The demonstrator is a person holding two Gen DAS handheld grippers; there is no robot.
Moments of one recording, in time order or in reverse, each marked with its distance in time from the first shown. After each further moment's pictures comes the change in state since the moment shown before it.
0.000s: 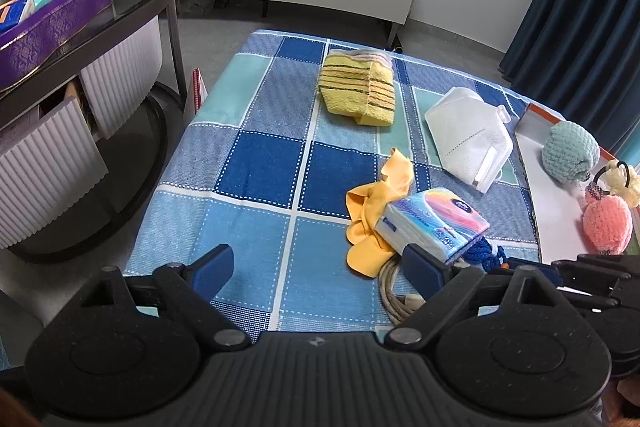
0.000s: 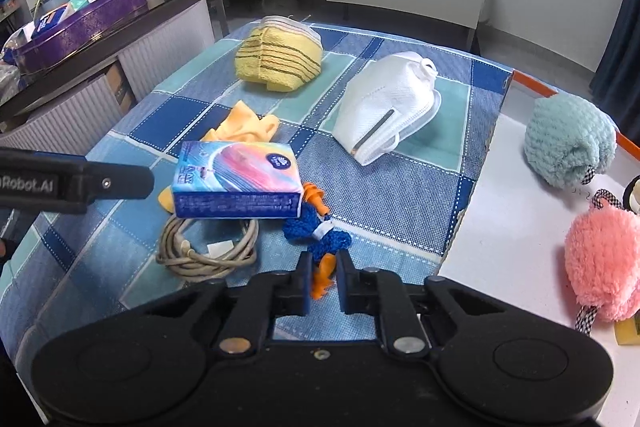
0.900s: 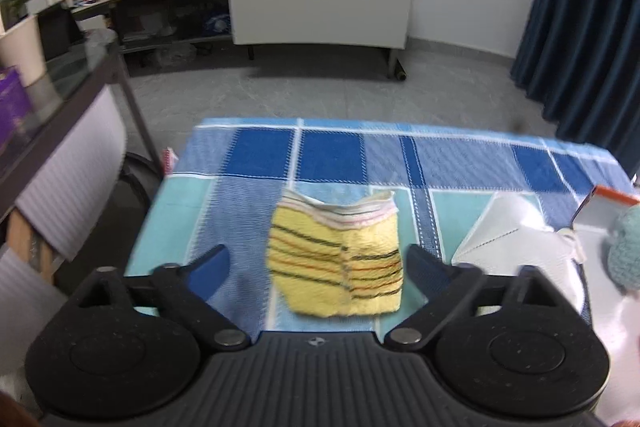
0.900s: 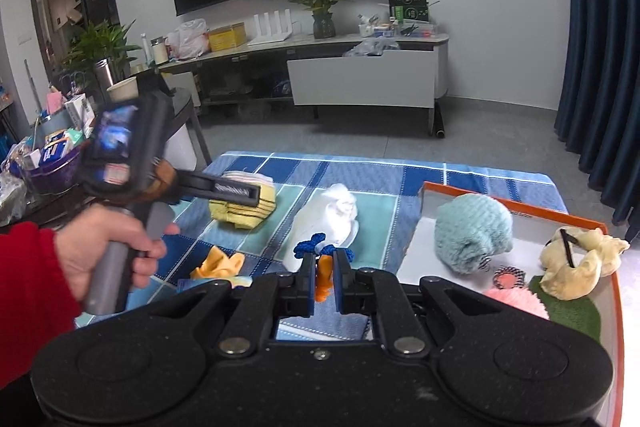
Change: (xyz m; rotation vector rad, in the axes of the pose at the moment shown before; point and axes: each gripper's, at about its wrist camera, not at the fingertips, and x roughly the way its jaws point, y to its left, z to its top) left arm 0.105 -0.044 0.105 0.134 -0.075 0.062; right arm -0.088 -0.051 0.024 0.137 -0.291 -0.012
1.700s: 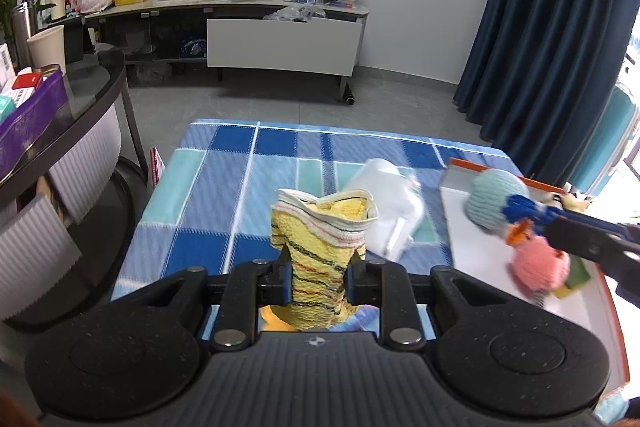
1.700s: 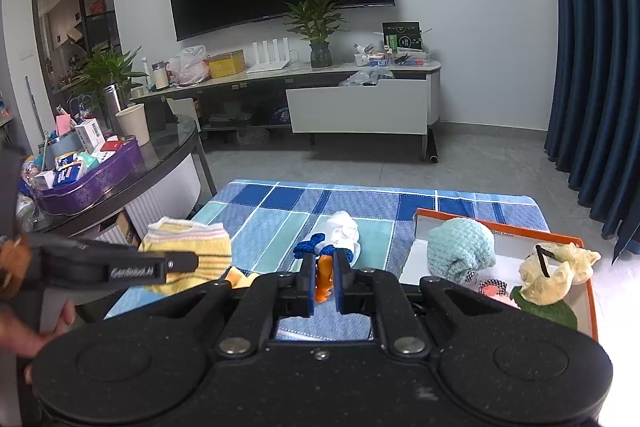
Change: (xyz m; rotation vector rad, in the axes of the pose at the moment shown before) left arm -0.158 -0.019 -0.063 -0.028 -0.095 -0.132; right arm -0.046 0.015 0.002 -0.002 -0.079 -0.019
